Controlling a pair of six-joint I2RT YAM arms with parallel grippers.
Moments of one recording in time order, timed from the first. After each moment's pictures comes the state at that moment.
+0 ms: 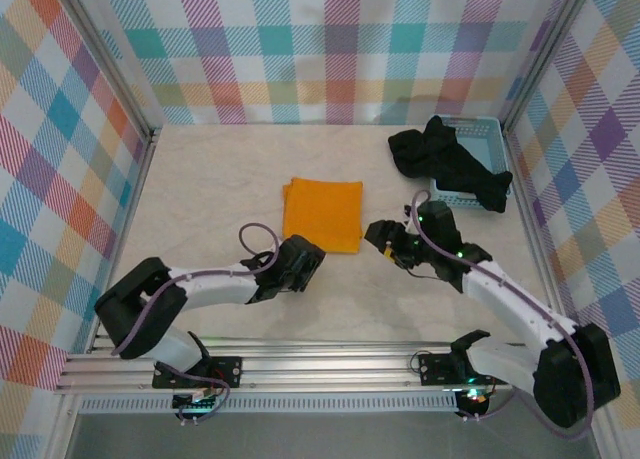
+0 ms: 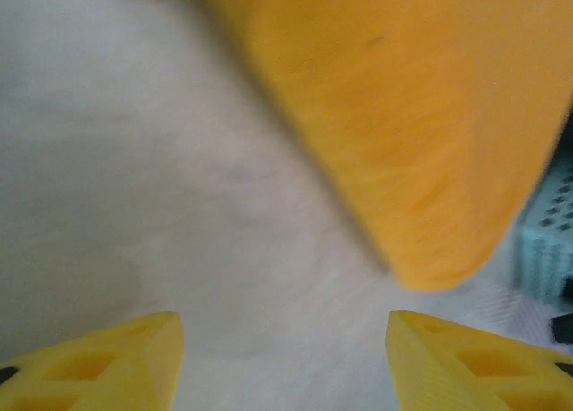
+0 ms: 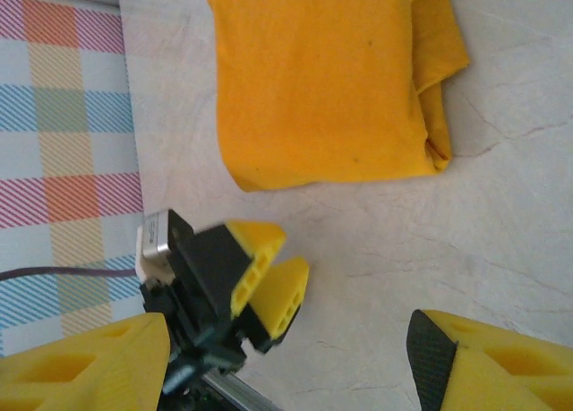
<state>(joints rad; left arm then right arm) -0.86 1.53 0.66 0.09 -0.16 -1.68 0.45 1.04 0.62 -0.24 -0.45 0.99</state>
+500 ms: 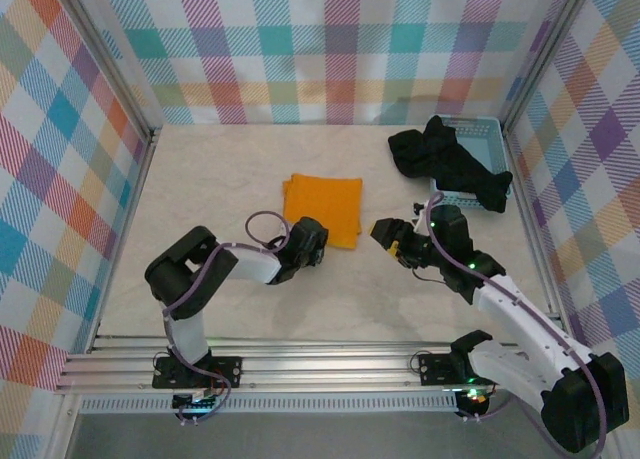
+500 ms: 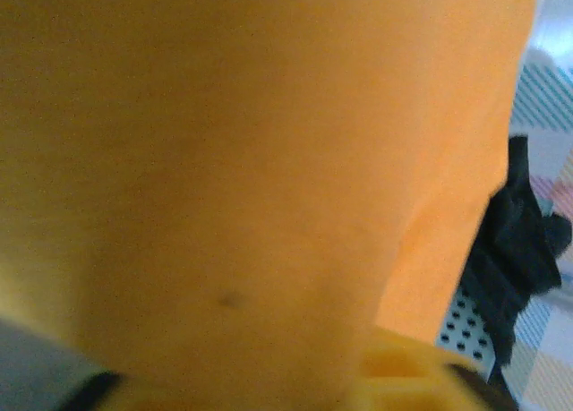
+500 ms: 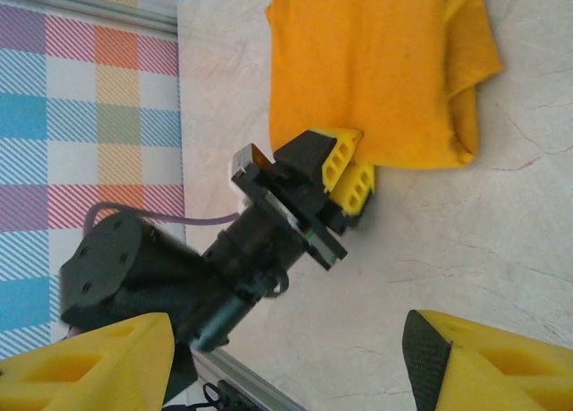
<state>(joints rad) -0.74 1.84 0.79 0.39 -0.21 -1.83 0.45 0.92 0.62 -0.24 -0.44 1.02</state>
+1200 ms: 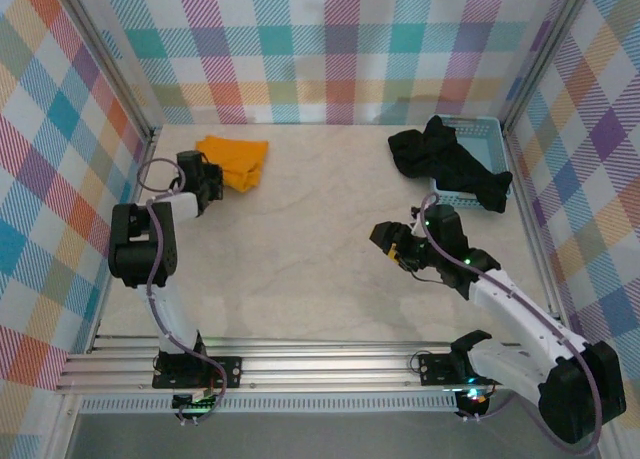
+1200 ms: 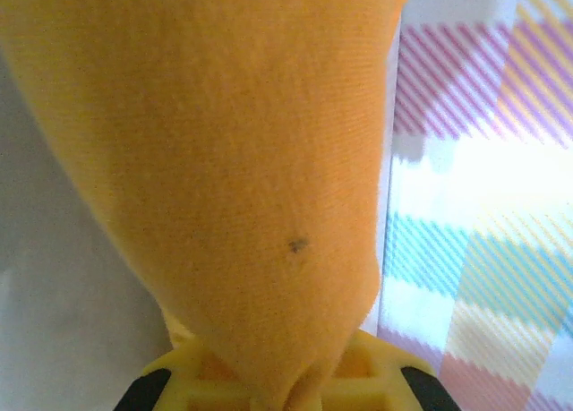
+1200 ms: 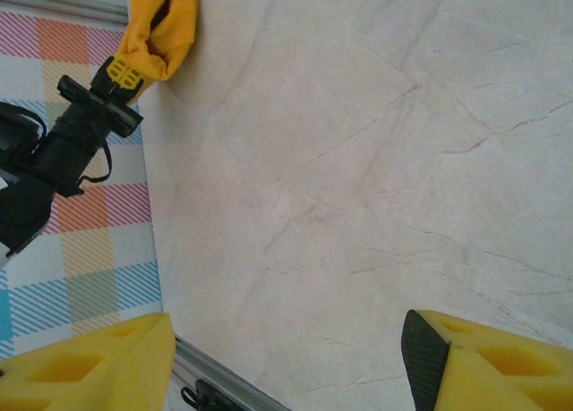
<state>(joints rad) 0.08 1.96 1.15 0.22 0.12 -1.44 0.45 1.00 0.63 -0.29 -0.42 1.01</state>
